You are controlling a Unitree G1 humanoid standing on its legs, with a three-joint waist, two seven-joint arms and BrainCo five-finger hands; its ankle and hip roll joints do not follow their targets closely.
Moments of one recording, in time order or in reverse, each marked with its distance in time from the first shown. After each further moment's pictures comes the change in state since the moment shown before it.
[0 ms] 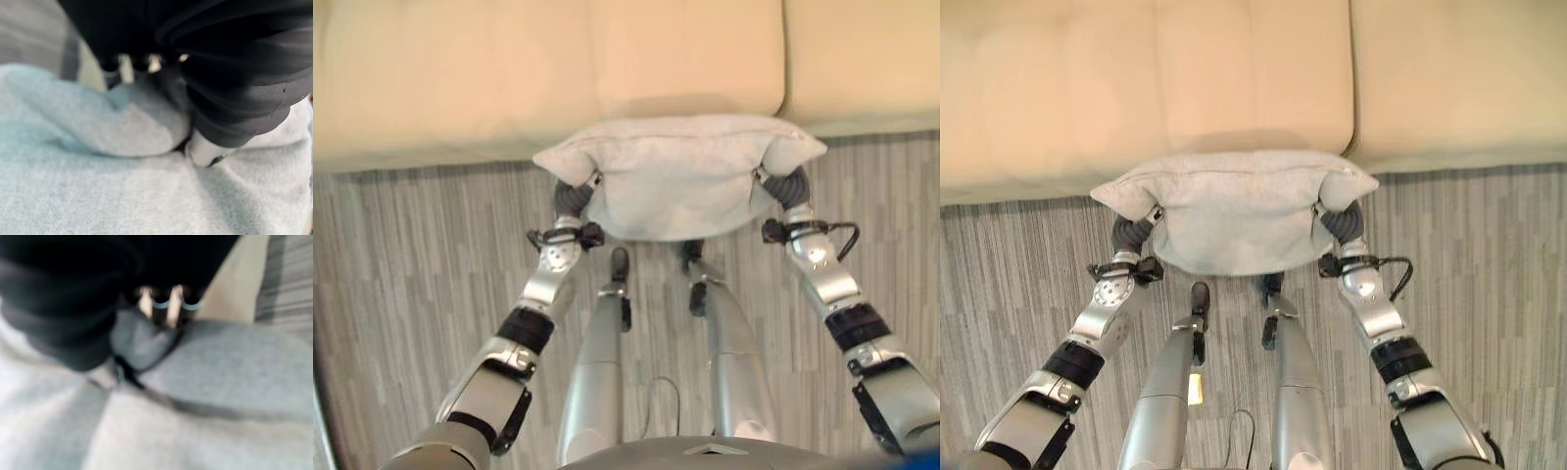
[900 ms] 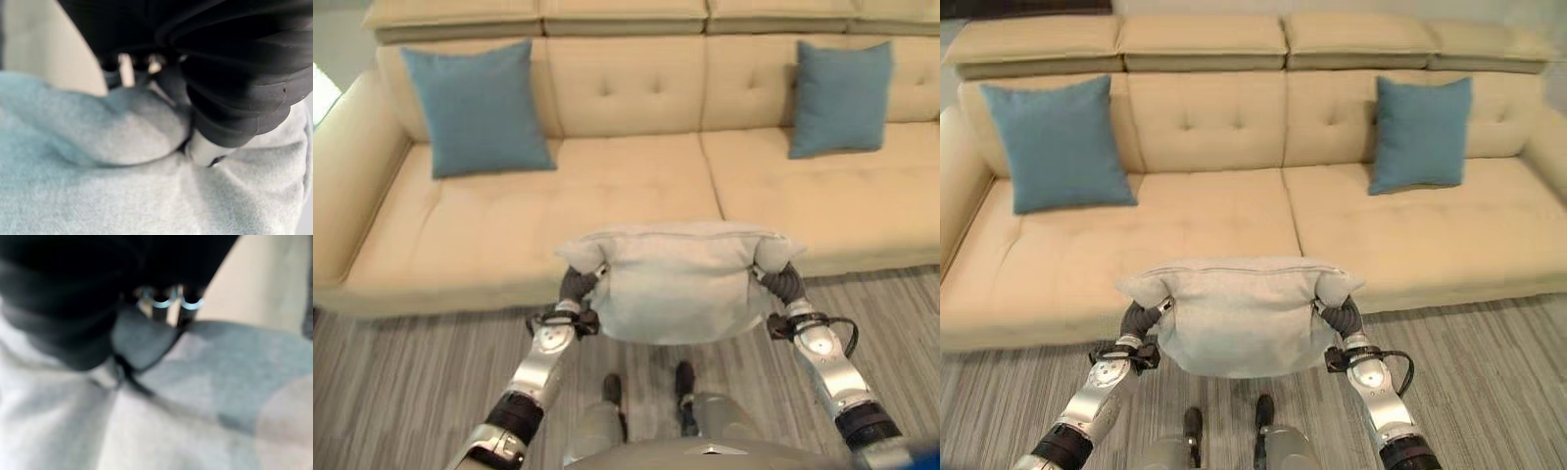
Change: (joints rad) left arm 0.305 -0.021 0.000 -0.032 0.077 0.065 -0.150; right arm 0.355 0.066 -0.077 -0.064 -0.039 0.023 0.143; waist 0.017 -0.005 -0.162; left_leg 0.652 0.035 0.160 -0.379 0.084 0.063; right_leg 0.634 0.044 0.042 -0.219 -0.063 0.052
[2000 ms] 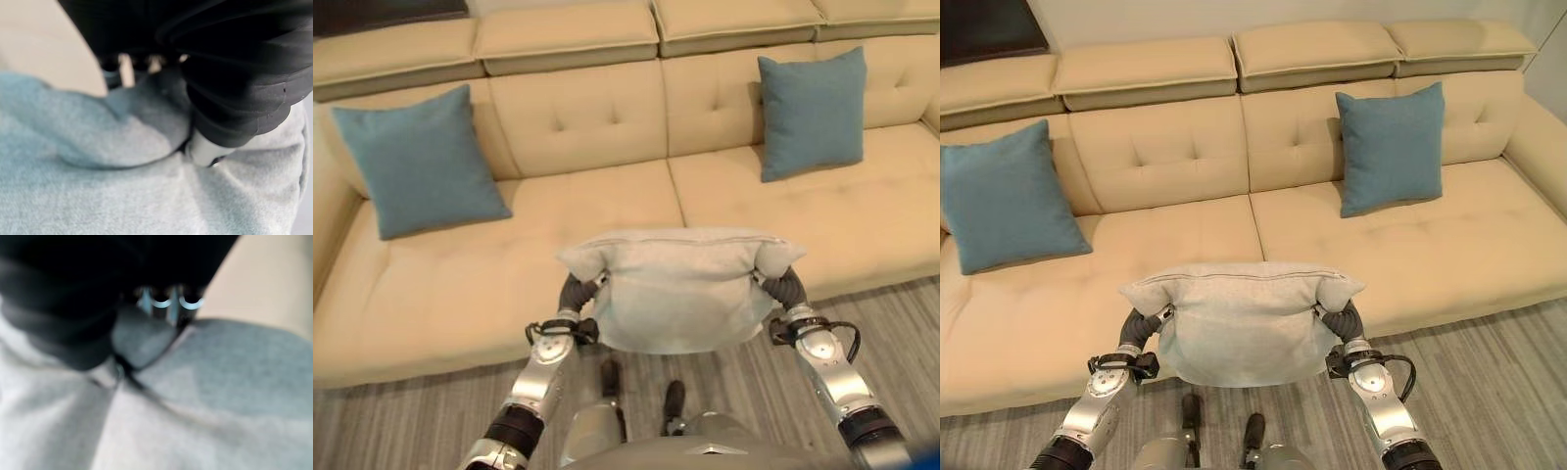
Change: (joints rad) left arm 0.048 -0.023 0.037 -0.024 0.038 0.011 -0.037; right arm 0.025 -0.036 0.008 -0.029 0.000 0.017 0.006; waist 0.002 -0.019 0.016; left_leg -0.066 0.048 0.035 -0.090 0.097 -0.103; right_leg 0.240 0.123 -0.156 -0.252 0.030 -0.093
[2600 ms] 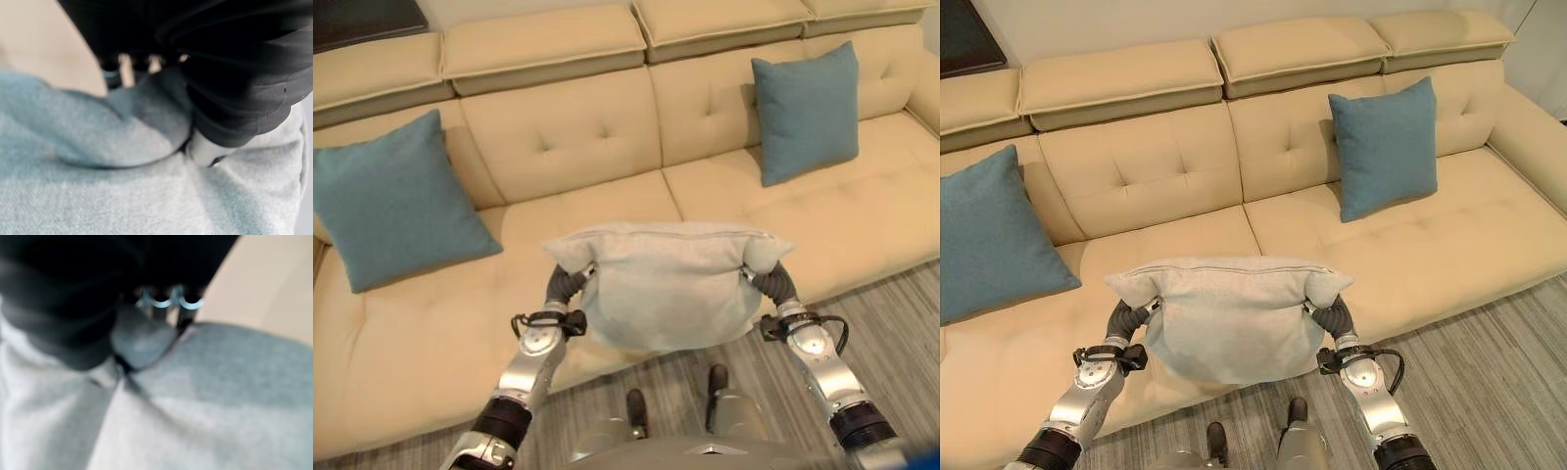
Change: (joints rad) left arm -0.006 0.038 0.043 -0.009 0.000 0.004 0.004; right arm -0.024 0.026 0.026 -0.005 -0.020 0.011 0.026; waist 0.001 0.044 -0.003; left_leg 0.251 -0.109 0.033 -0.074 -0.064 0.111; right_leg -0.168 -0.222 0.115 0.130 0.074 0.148
